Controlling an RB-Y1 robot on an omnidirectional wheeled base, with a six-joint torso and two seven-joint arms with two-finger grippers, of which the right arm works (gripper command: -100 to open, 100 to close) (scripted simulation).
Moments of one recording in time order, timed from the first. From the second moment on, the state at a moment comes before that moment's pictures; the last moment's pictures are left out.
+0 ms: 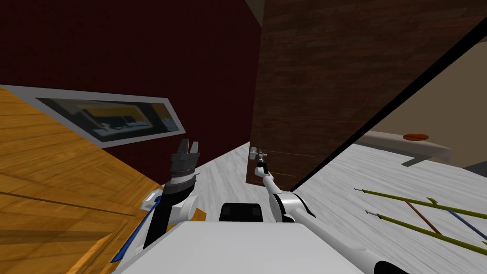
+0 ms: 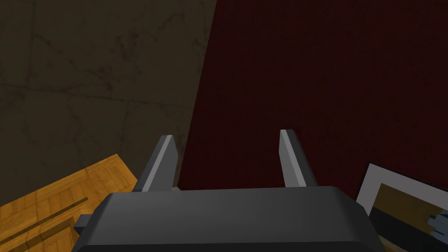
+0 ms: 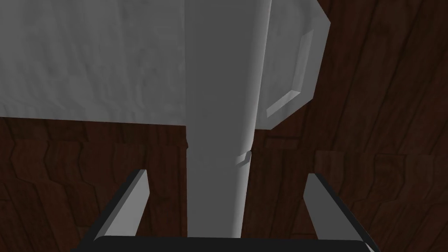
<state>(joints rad) -0.55 0.03 -0.17 -0.58 -0.34 -0.54 0.38</state>
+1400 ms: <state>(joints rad) -0.54 0.00 -0.25 -0.61 -0.44 -0.55 0.50</state>
